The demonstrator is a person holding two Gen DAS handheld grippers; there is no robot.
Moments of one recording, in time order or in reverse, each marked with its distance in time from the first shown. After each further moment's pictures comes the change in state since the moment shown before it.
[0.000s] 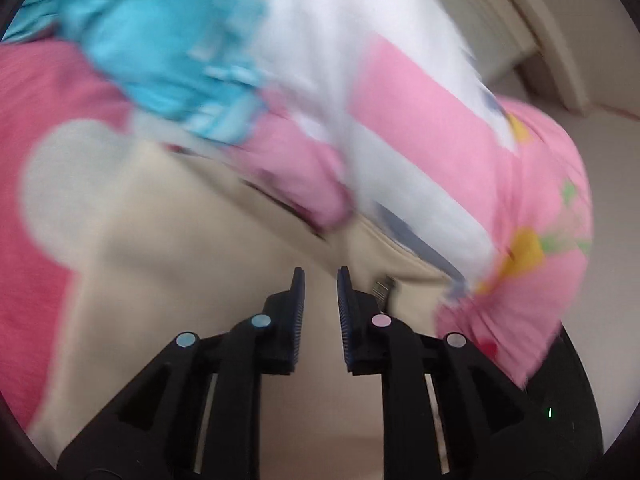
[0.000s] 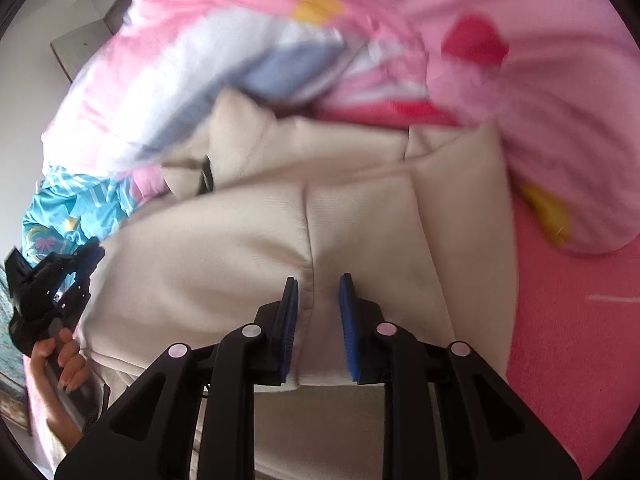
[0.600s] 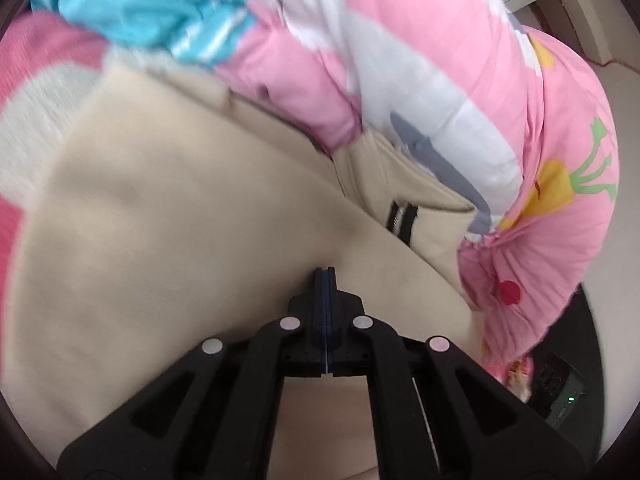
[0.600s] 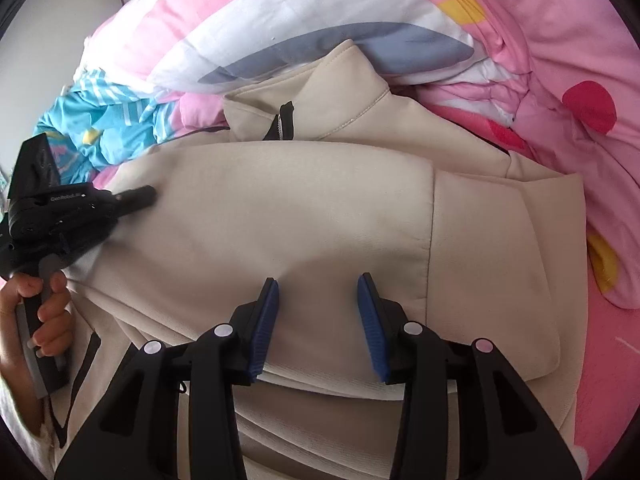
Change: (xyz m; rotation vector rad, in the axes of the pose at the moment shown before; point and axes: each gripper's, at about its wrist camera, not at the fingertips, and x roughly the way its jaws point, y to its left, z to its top) left arm 0.018 -0.003 -0.010 0.034 0.171 0.183; right arm 0.029 0.057 -0.019 -0.262 0.112 0.001
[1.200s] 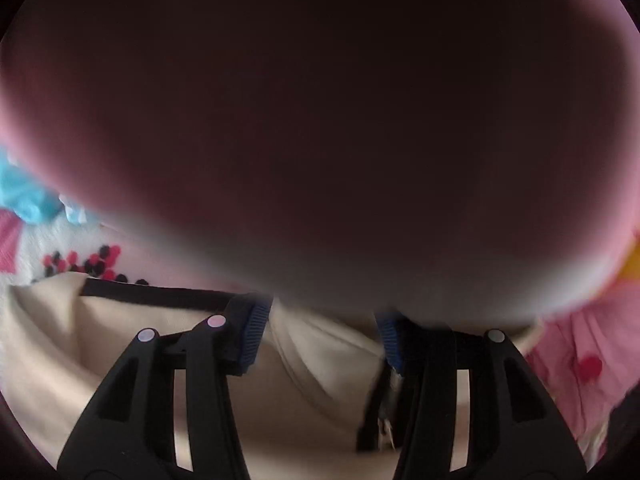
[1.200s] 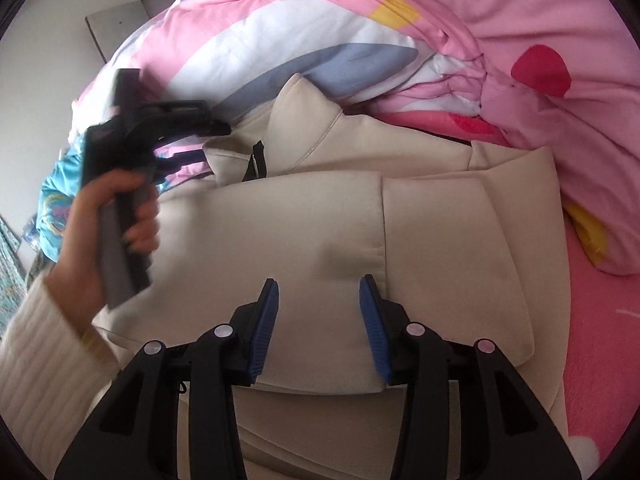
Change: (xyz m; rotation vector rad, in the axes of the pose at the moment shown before) left arm 0.119 -0.088 0.094 0.155 -0.022 0.298; right arm -0.014 -0.027 0.002 0.162 -0.075 0.052
